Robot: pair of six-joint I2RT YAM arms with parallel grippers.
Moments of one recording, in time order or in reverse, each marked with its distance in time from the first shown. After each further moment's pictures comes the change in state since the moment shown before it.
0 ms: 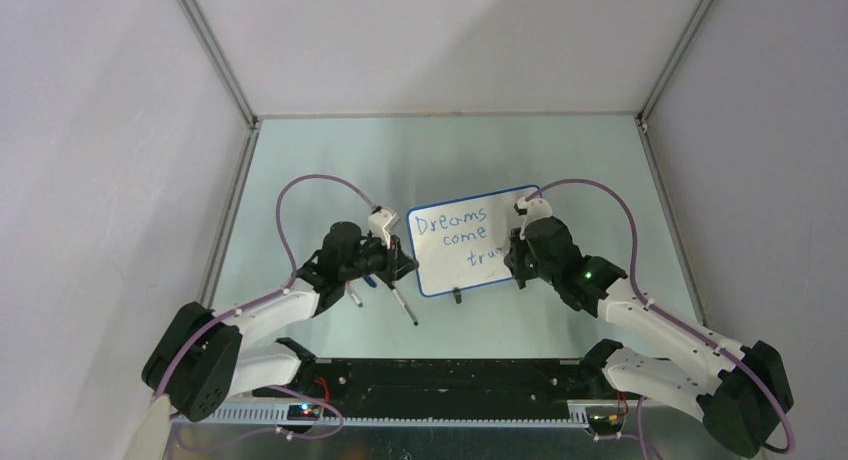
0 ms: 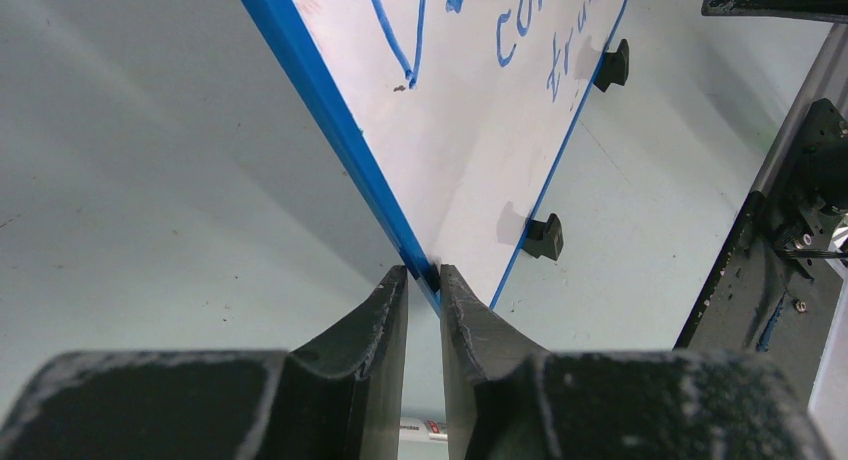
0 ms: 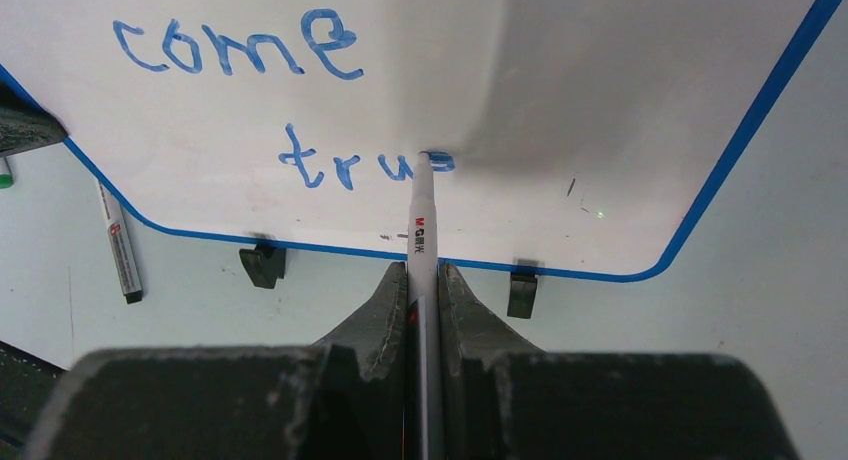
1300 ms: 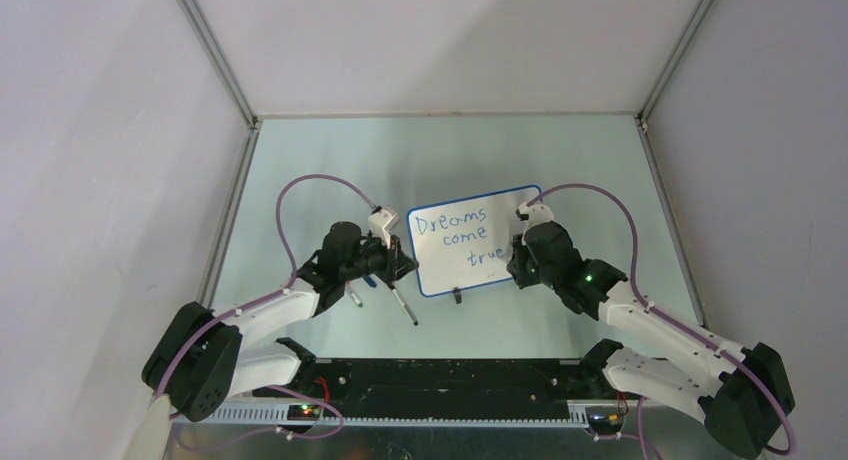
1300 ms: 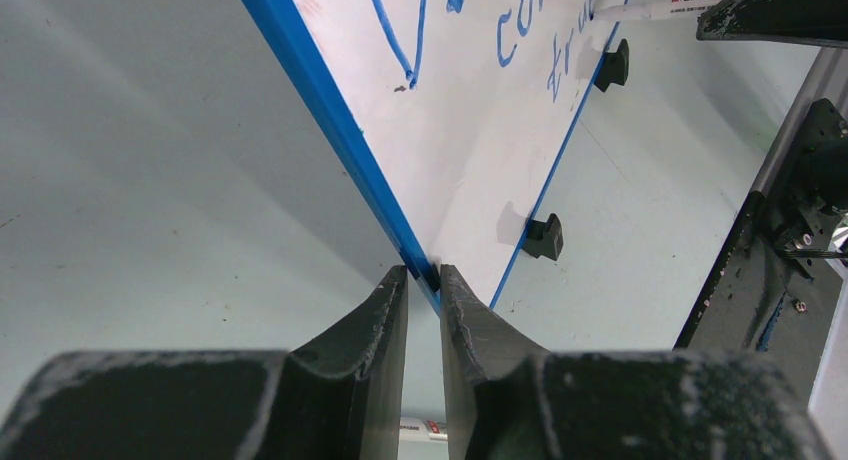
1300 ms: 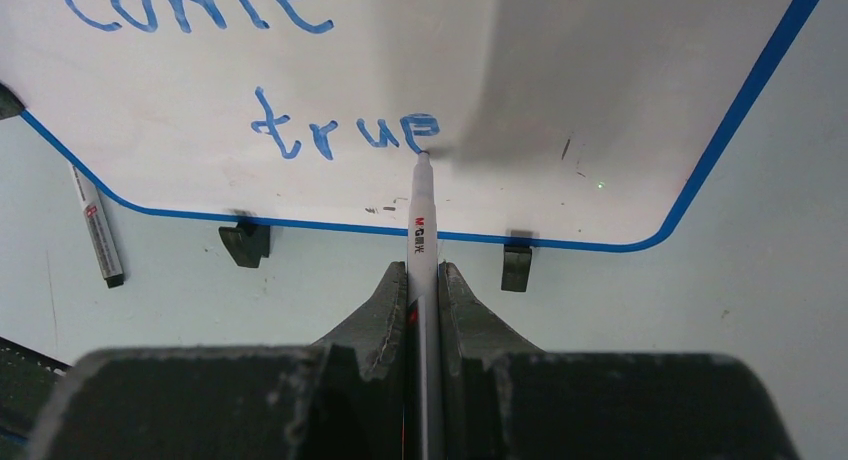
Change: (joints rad) left arm 0.000 0.000 0.000 0.000 0.000 0.000; right arm 0.006 -0.015 -0.025 -0.034 0.004 0.027
